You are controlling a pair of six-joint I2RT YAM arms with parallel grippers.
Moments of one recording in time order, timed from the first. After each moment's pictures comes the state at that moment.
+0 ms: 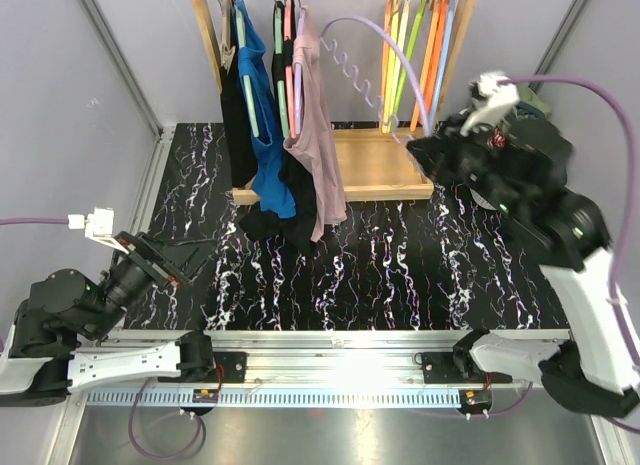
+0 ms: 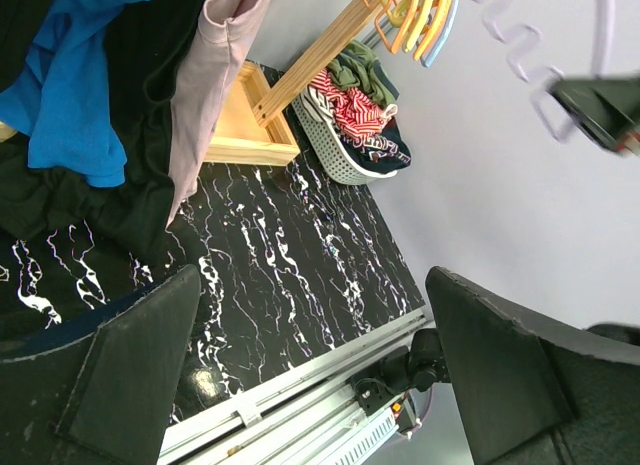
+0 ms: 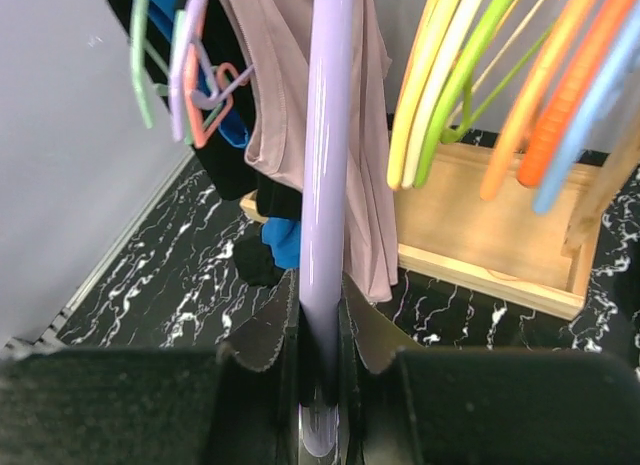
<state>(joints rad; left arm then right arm) -1.33 0.36 1.17 -0.85 -0.75 -0.76 0.60 1.11 1.81 -0.80 0.08 0.25</state>
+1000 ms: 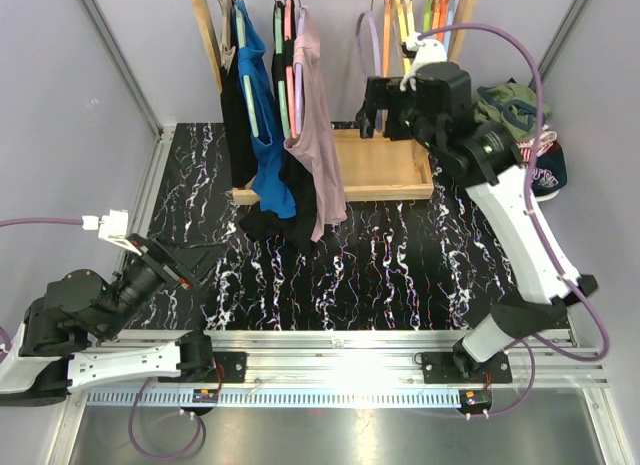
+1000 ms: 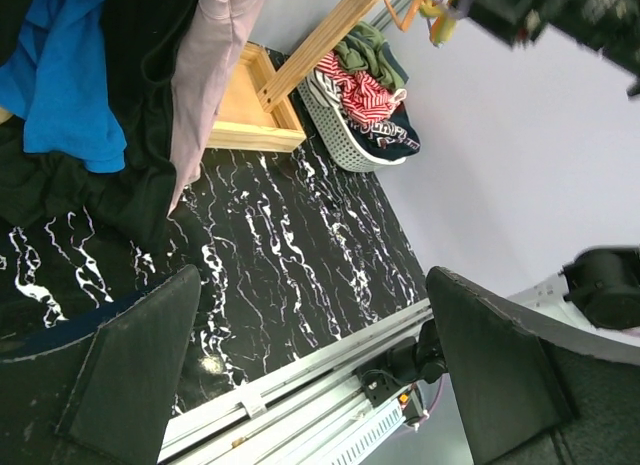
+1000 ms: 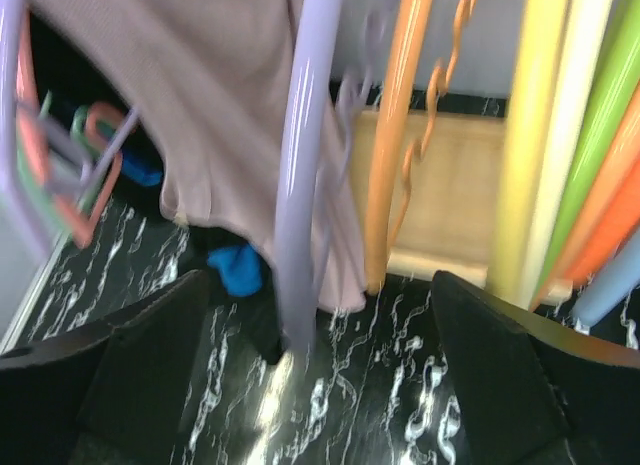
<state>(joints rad) -1.33 0.36 1.12 -0.84 -0.74 -0.78 0.60 1.62 2.17 -0.87 0.25 0.29</state>
